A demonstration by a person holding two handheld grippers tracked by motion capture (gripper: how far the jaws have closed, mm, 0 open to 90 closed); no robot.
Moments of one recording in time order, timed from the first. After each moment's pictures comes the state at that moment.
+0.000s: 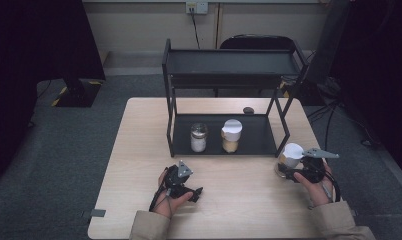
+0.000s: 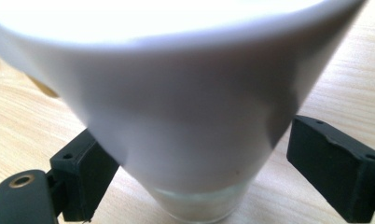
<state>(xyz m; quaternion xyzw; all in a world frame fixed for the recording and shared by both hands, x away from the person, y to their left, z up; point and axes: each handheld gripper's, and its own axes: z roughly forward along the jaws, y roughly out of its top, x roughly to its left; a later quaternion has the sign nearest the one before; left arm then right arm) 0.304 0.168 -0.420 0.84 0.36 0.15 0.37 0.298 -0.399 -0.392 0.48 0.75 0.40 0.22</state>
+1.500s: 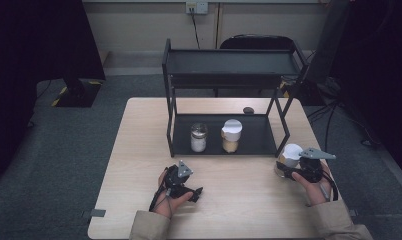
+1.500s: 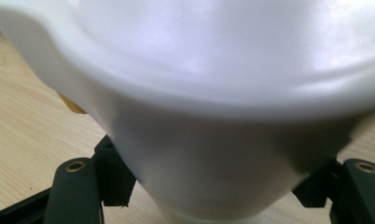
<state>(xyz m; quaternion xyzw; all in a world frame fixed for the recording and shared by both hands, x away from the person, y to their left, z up) 0.304 0.168 -0.420 0.84 0.36 0.15 0.37 0.295 -0.392 -0.395 0.45 0.76 0.41 0.24</state>
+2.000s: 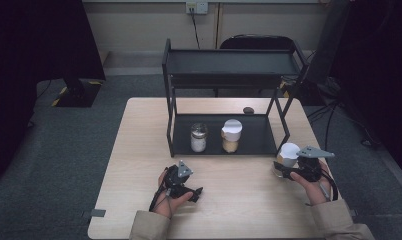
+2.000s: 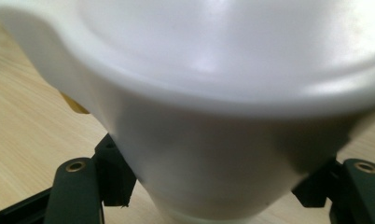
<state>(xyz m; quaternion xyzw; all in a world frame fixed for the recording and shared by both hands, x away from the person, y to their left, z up) 0.304 0.168 -0.420 0.84 0.36 0.15 0.37 0.295 -0.388 -0.380 0.42 0.77 0.41 0.23</state>
